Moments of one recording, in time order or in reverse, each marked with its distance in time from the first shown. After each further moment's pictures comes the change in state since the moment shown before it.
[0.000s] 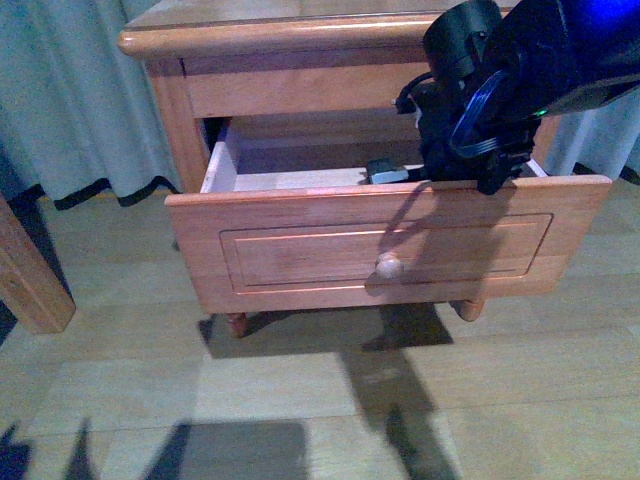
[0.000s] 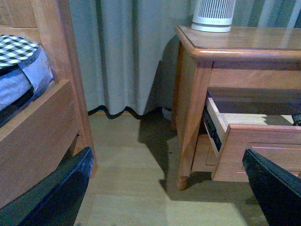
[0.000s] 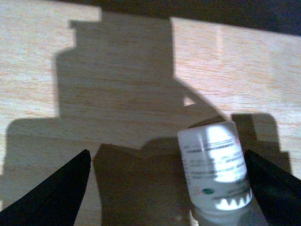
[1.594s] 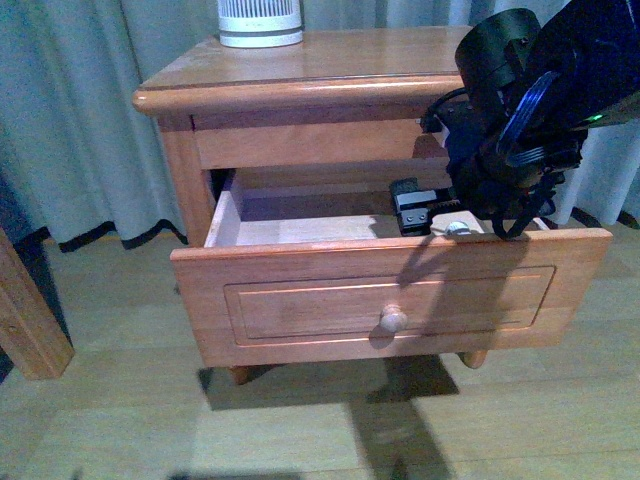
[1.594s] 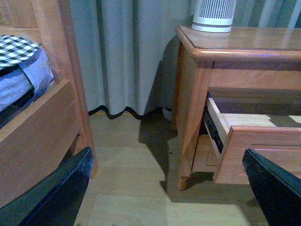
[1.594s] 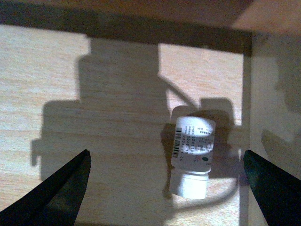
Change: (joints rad) left arm 0.000 0.000 0.000 0.000 0.000 0.000; right arm -0.041 -0.141 -0.088 -0.047 -0.006 -0.014
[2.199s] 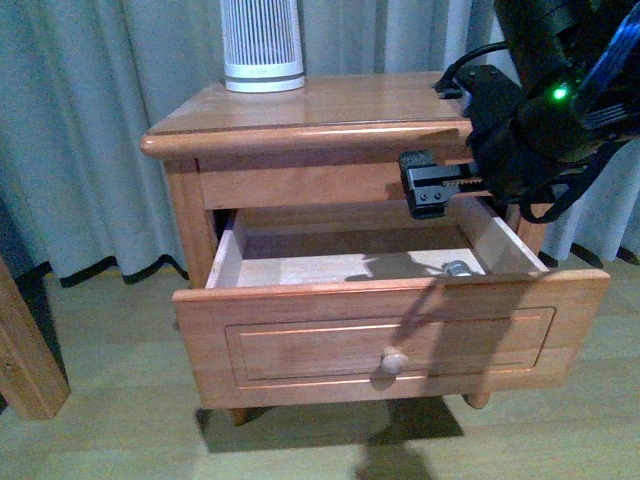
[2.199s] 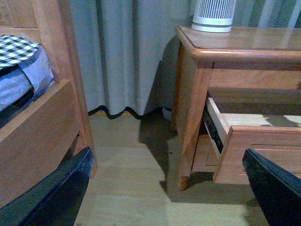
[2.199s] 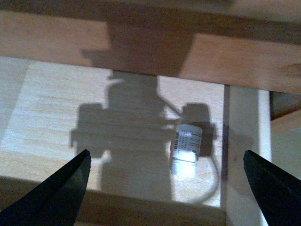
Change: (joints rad) left arm 0.000 0.000 0.000 0.000 0.000 0.000; right arm 0.006 -0.219 -0.120 0.023 -0.036 -0.013
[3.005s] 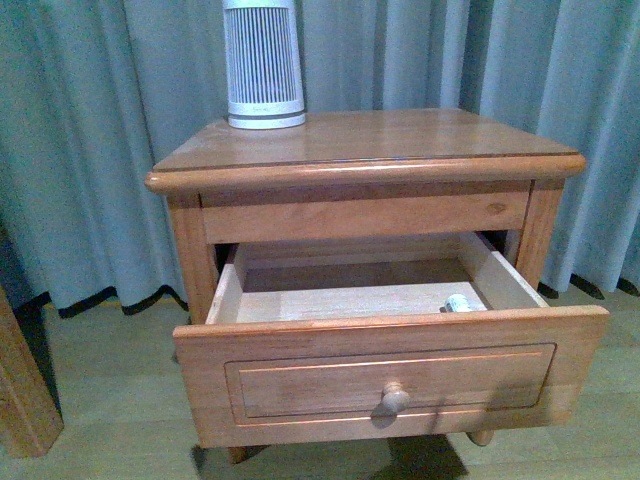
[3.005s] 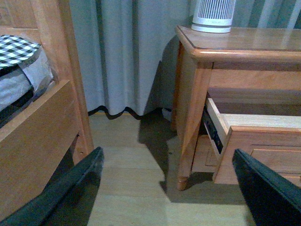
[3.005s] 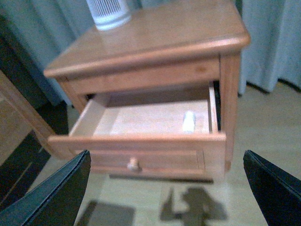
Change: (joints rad) left arm 0.000 0.000 0.000 0.000 0.000 -0.001; right arm -0.217 -1.288 -0.927 0.194 -0.333 0.155
